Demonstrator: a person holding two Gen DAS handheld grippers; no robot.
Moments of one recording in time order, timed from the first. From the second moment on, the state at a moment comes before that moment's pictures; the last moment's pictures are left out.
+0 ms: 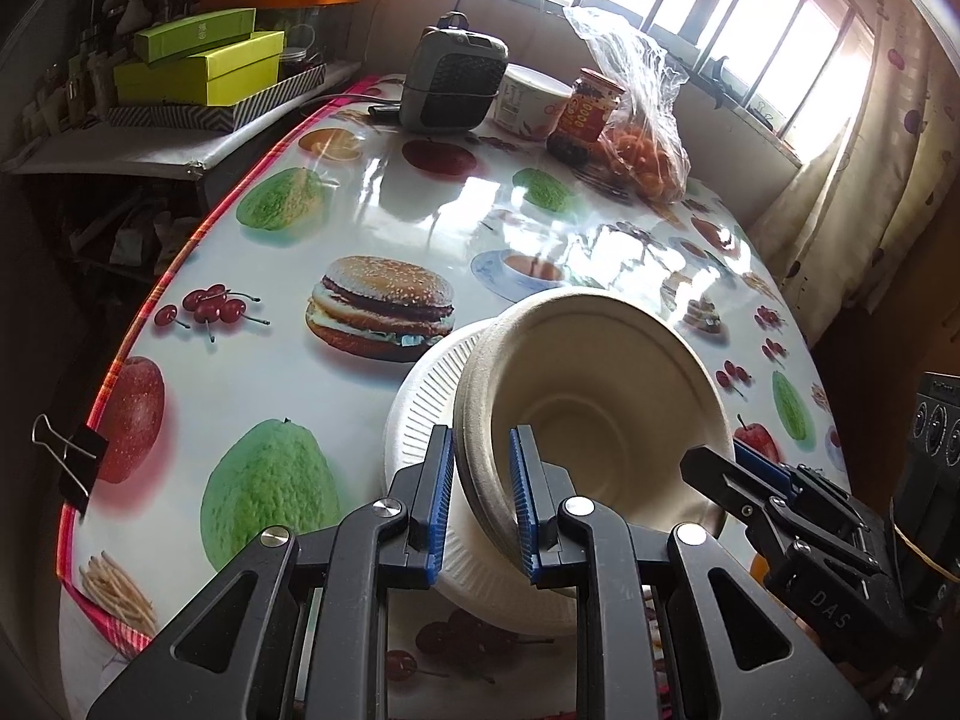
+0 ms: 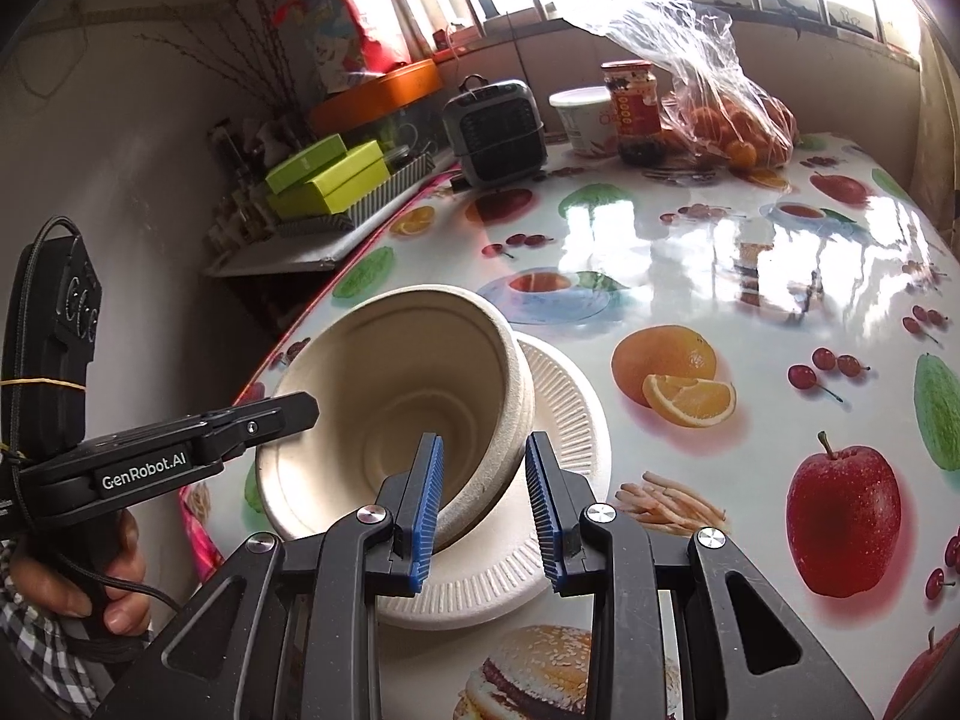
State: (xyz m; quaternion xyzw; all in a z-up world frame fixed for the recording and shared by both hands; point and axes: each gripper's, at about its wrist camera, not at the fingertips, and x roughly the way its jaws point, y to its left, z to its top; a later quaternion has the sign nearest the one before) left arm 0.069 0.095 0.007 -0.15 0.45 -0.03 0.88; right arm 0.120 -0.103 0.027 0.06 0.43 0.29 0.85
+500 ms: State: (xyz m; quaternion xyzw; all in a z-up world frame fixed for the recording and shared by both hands) left arm 0.070 0.096 0.004 -0.15 0.46 -0.03 0.88; right arm 0.123 -0.104 0.025 0.06 0.43 0.29 0.85
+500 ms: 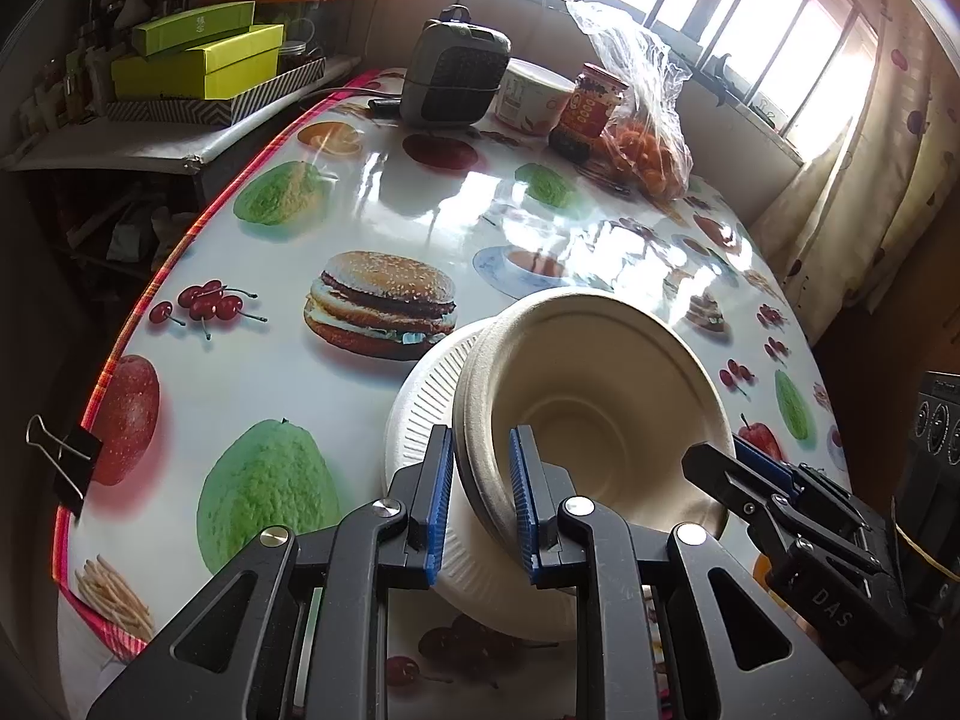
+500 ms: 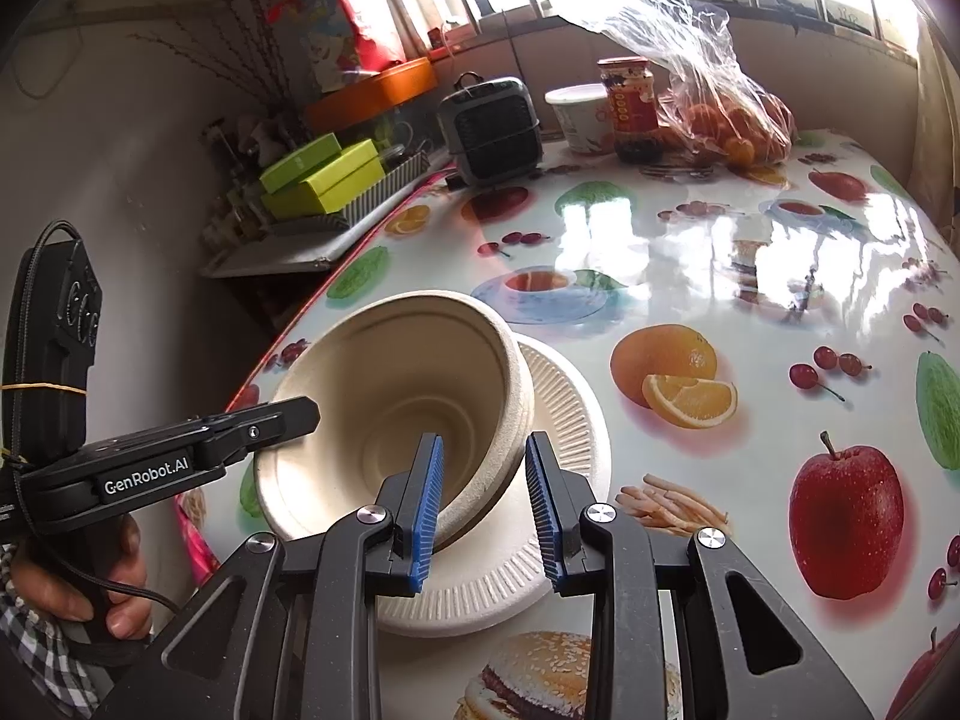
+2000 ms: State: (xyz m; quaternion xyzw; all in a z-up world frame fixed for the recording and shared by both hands) left arm 0.058 0.099 0.021 -0.12 0.42 -0.02 0.90; right arm 0.111 -0.112 0.038 0.07 0.41 0.27 0.87
